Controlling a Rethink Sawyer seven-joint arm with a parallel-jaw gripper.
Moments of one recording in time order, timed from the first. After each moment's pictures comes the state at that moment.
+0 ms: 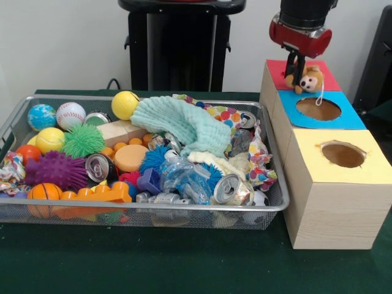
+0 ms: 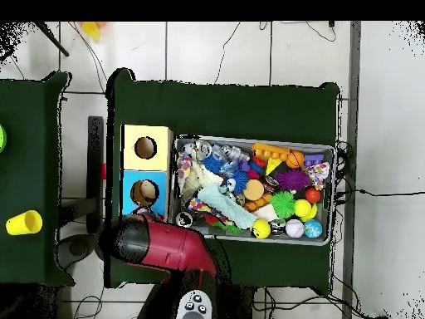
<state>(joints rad) 0.17 -0.75 -0.17 1.96 0.32 0.45 2.35</state>
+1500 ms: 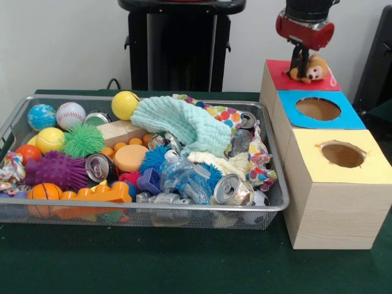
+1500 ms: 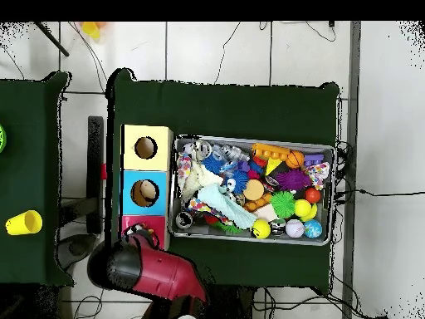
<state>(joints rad) 0.19 -0.78 -0.14 2.14 0.44 0.27 2.35</state>
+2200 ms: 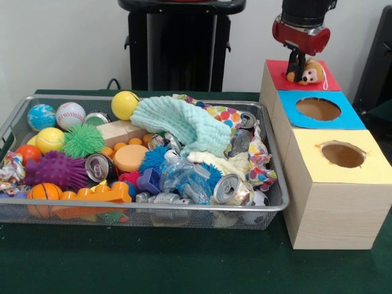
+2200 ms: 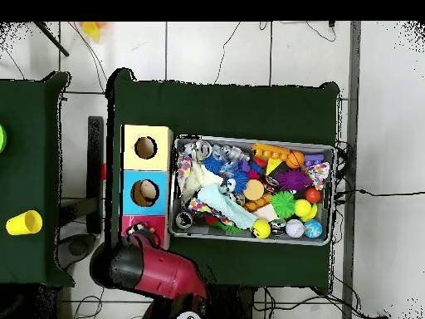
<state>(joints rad) 0.19 -0.77 -0.12 2.14 0.44 0.25 2.35</state>
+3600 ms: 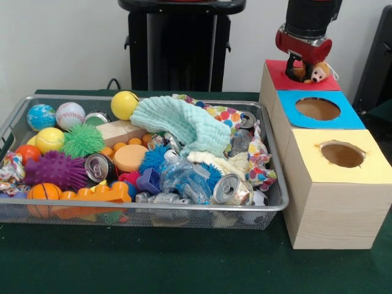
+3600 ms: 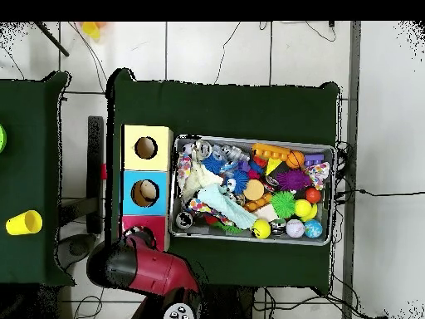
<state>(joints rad) 0.22 -0.71 -0.12 2.13 0.44 0.22 2.35</state>
